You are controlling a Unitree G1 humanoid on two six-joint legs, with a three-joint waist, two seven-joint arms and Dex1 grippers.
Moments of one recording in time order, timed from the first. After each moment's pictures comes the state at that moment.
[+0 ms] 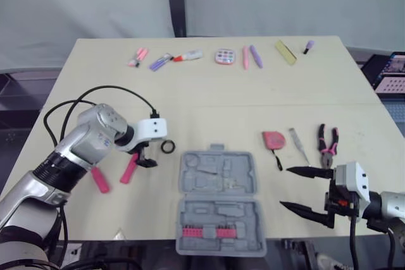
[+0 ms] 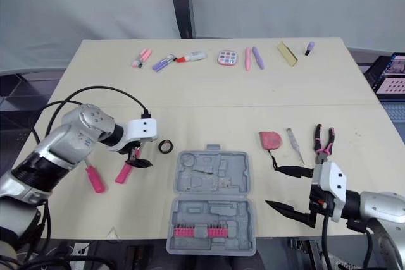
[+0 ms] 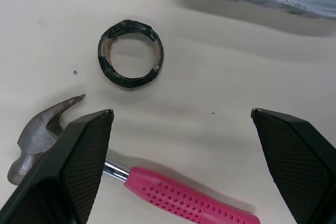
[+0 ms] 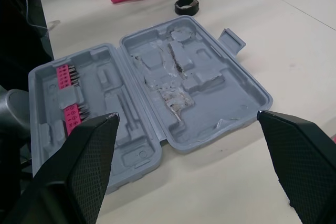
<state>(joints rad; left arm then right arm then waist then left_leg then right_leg) -0.79 0.86 -0.54 0.04 0.12 0.66 -1.17 0.29 -0.82 -0.33 -0.39 0.55 0.19 1.17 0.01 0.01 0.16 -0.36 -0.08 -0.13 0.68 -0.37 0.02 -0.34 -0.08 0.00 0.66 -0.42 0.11</state>
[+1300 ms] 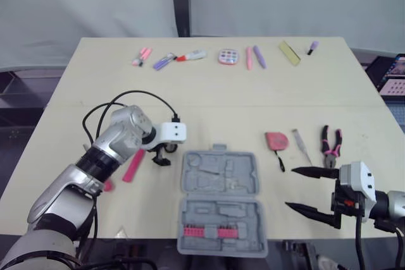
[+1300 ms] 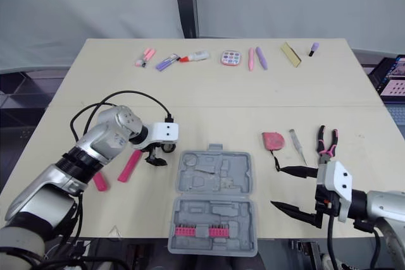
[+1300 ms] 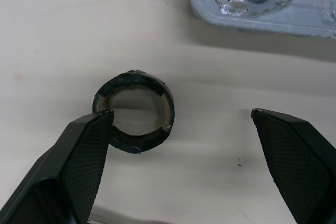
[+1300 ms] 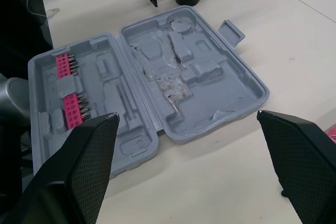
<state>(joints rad) -0.86 0.65 -0.59 0.26 0.33 0.53 -1.19 0.31 -0.86 -0.36 -0.39 0.55 0.20 1.18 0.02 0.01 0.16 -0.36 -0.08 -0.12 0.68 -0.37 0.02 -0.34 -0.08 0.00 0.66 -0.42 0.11</state>
